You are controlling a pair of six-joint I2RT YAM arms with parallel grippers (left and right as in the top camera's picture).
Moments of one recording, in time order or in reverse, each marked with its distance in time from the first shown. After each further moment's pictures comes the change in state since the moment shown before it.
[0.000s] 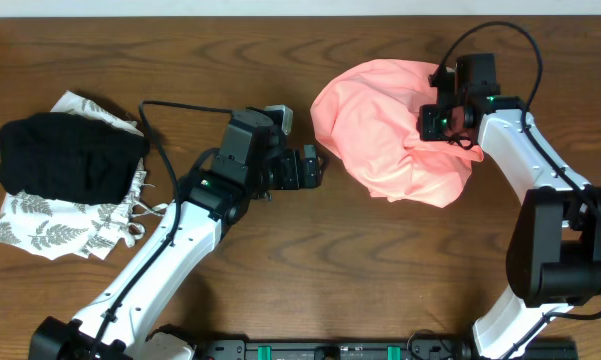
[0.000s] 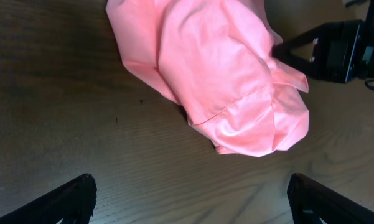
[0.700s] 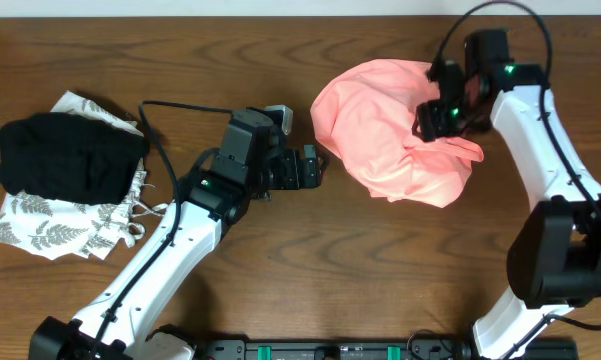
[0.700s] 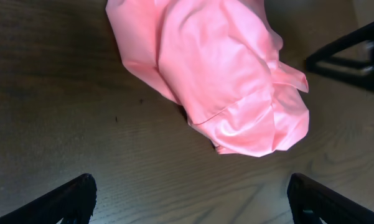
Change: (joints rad) left arm 0.000 0.000 0.000 0.001 0.000 0.000; right arm -0.003 -0.008 0.201 -0.396 -0.040 -0.189
